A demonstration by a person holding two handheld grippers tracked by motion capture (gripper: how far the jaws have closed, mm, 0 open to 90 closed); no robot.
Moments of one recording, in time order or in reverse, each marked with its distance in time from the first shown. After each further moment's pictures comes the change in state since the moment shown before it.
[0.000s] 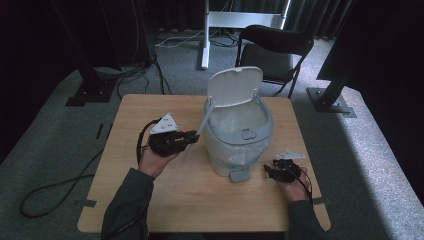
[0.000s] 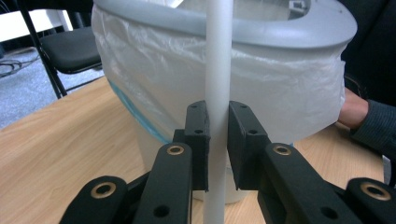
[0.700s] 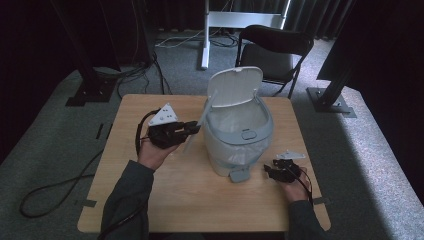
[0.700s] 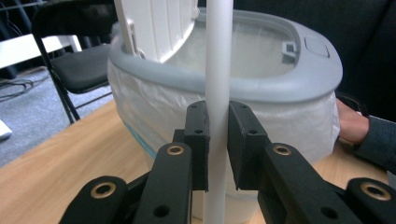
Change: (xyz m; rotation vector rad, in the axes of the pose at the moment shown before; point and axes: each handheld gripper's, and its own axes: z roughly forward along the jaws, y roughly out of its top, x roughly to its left) left arm 0.002 0.031 -0.008 -0.040 0.022 0.041; right arm 0.000 0.000 0.000 -0.001 0.000 0.001
